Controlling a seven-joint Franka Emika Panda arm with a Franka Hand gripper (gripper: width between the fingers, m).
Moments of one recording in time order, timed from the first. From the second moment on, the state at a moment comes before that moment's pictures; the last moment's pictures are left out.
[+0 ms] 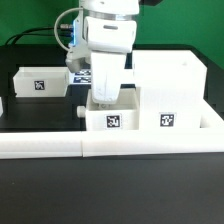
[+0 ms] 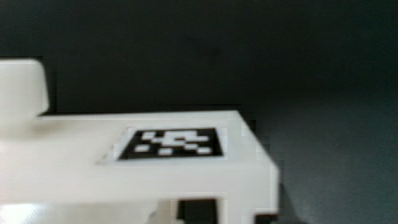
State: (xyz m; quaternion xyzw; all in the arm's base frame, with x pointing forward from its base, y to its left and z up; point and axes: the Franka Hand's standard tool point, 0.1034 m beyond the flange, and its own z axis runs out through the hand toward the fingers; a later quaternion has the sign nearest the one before) arm 0.535 -0.009 0.010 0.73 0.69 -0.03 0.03
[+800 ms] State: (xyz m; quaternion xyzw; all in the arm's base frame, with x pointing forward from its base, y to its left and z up) arm 0.537 0.004 0.008 0.74 0.67 -0.02 0.03
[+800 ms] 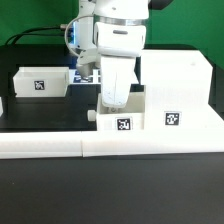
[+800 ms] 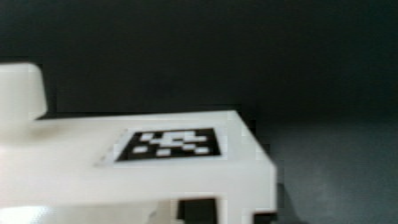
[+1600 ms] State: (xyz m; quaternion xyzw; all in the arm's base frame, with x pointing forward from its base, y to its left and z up) arm 0.536 0.012 0.008 0.76 0.64 -0.02 0.03
